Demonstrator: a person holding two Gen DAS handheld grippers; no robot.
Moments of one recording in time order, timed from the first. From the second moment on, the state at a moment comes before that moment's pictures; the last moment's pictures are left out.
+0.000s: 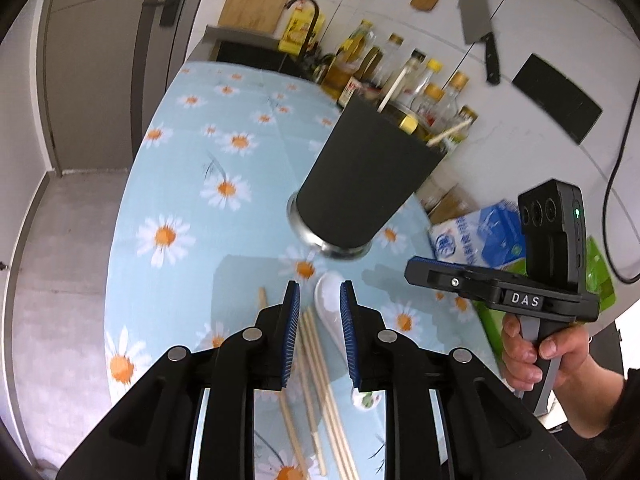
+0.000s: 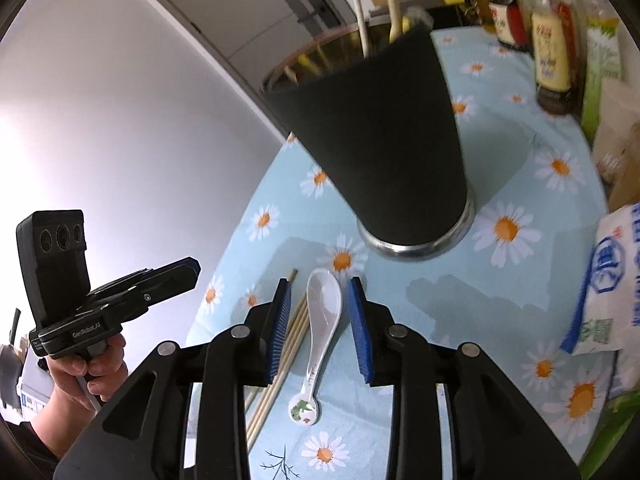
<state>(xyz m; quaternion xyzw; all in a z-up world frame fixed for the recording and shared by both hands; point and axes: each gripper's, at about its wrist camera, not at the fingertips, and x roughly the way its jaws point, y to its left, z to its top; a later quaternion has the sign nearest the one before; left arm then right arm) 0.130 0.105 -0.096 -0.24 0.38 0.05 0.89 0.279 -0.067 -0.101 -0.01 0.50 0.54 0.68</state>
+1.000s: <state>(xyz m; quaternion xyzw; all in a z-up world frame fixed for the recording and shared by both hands) 0.138 0.107 -0.159 -0.25 0.49 0.07 0.83 0.278 -0.024 -0.170 -0.05 0.57 0.53 0.63</state>
